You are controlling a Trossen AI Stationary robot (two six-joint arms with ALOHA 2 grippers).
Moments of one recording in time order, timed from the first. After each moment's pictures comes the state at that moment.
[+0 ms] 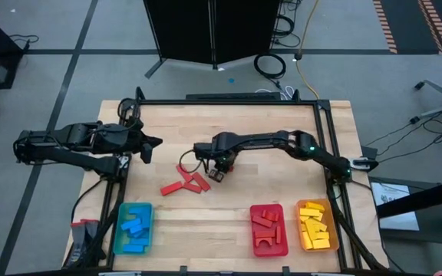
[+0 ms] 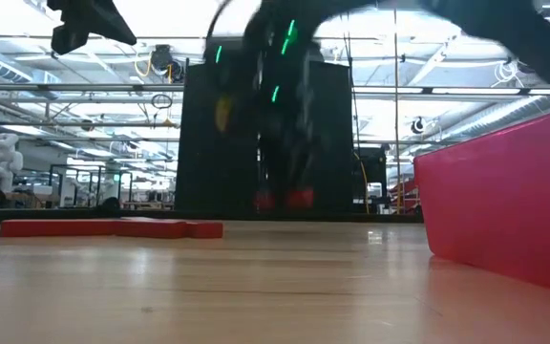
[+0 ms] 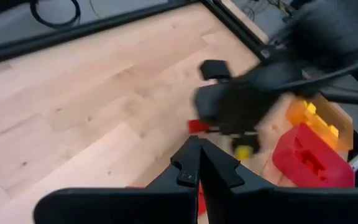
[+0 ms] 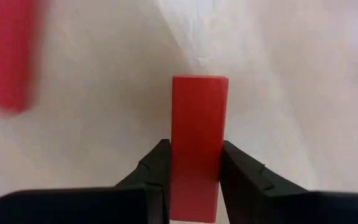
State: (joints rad) left arm -0.04 0.71 0.92 -0.83 -0.33 -0.77; right arm -0.09 2.37 2.06 -1.24 0.04 0.47
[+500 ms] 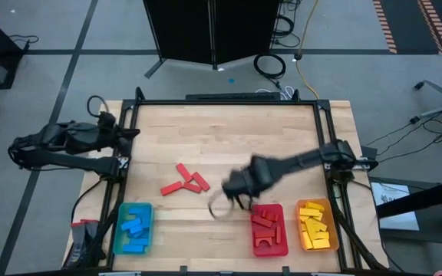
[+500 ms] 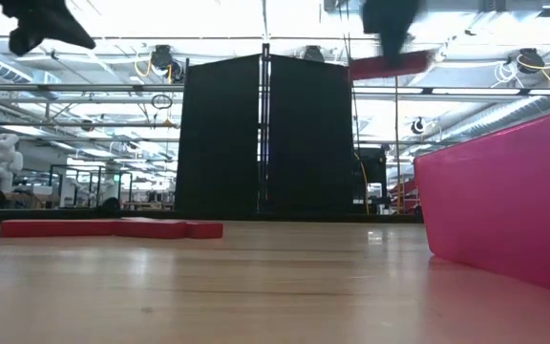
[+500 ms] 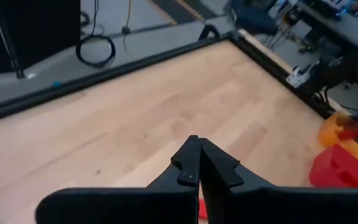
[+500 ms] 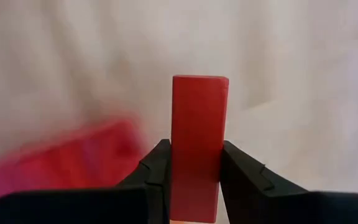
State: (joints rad) left arm -0.04 0.44 0.90 -1.02 -0.49 -0.71; right arm 0.26 1.99 1.97 -1.53 0.16 0.55
